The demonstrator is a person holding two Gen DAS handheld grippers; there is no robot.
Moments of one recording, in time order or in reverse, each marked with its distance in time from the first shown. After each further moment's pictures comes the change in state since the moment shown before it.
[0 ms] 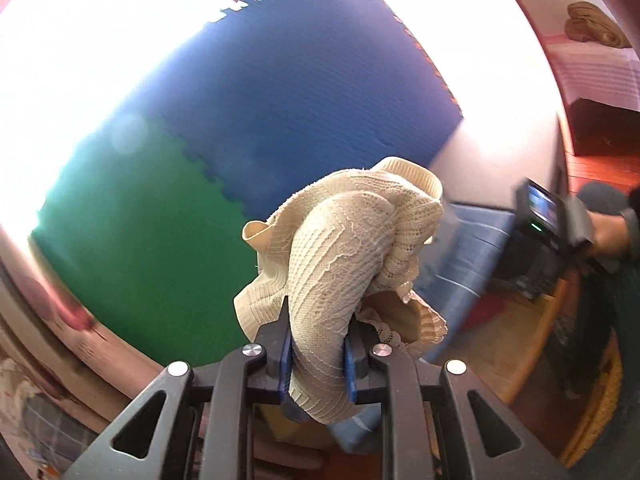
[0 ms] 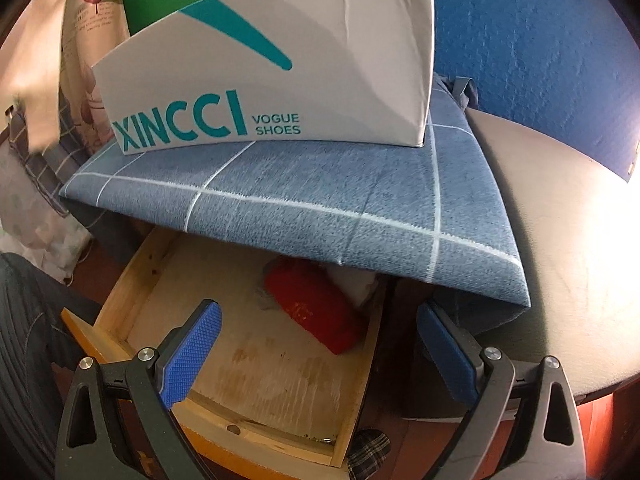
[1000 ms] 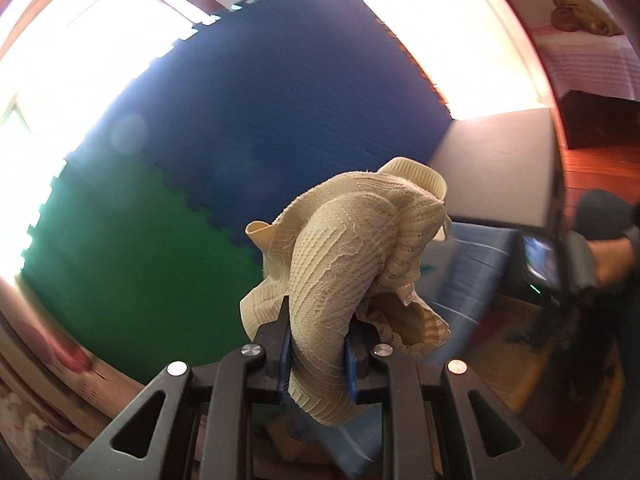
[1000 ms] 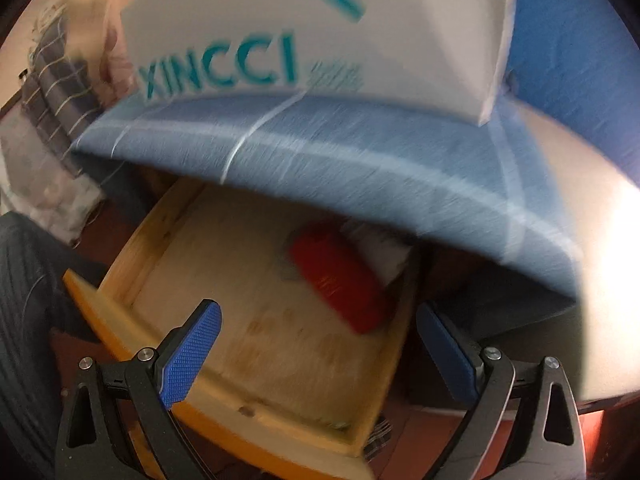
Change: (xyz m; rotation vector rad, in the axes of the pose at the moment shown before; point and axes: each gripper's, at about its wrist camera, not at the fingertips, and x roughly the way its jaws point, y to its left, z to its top) left arm 0.029 -0.010 0.053 0.064 -0.015 -0.019; right arm 0.028 0.027 -0.009 -0.087 0.137 0.062
